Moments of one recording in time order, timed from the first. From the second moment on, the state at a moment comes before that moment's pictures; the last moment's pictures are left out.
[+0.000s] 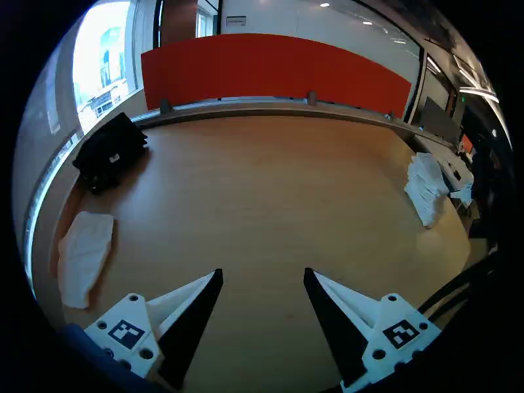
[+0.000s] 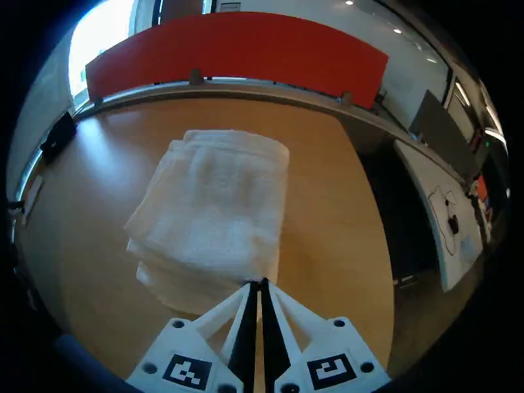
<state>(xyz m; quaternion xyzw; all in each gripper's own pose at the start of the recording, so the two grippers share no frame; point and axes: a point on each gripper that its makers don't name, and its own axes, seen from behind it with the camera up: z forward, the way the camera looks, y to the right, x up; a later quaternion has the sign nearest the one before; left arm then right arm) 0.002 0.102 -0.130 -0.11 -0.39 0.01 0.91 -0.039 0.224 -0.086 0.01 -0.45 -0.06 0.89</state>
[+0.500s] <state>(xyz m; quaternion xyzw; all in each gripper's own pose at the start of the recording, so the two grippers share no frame) 0.001 0.105 -0.124 -0.11 -0.40 0.01 0.91 -0.034 0.234 -0.091 -0.01 -0.45 -0.07 0.89</state>
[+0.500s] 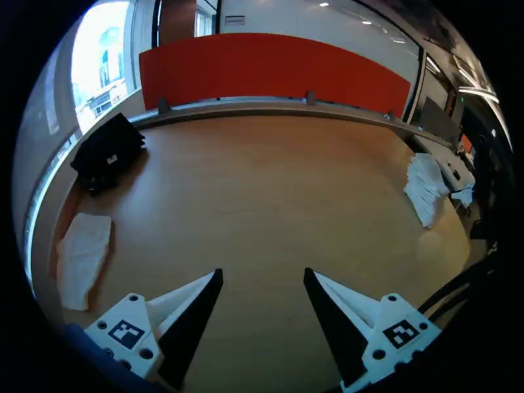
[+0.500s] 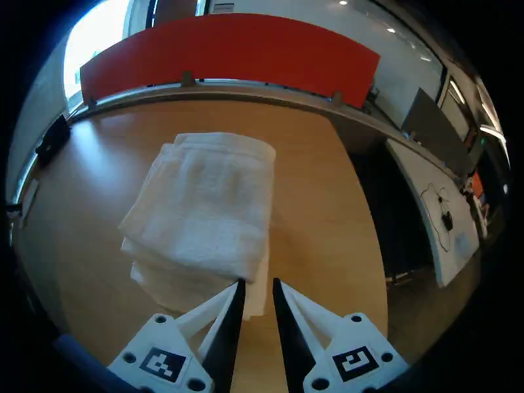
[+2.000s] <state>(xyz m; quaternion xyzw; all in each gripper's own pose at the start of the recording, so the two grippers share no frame) 0.019 0.091 -0.112 -0.10 -0.36 0.00 0.93 0.080 0.127 -0.045 0.02 -0.27 -0.05 0.96</state>
